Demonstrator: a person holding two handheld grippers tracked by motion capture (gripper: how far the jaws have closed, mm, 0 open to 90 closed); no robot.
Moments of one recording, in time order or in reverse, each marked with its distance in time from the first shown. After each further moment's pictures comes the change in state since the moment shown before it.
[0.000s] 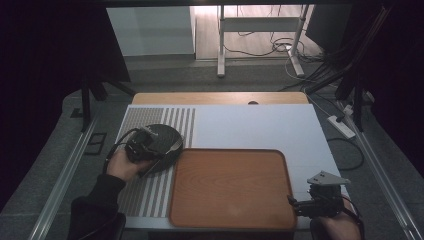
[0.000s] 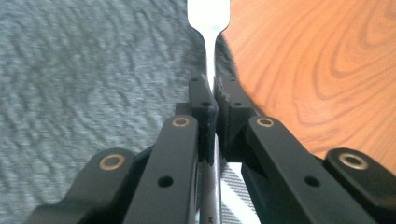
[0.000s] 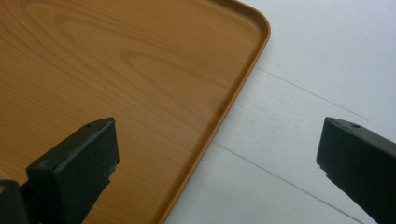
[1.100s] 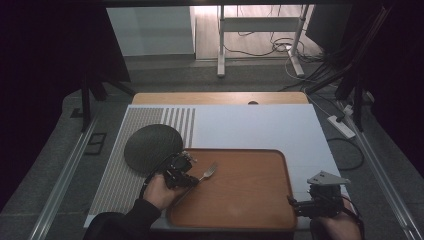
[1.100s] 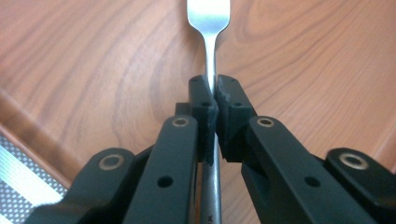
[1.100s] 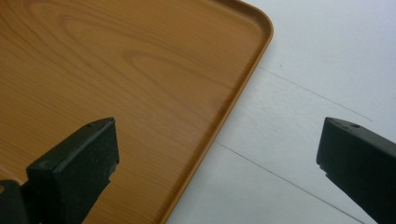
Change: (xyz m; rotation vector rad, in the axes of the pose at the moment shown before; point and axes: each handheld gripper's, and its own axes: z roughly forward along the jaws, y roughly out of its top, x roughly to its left) left arm -0.108 0.012 0.063 0.095 -0.072 -0.004; right arm 0.000 0.000 0.000 0.002 0.010 -0.001
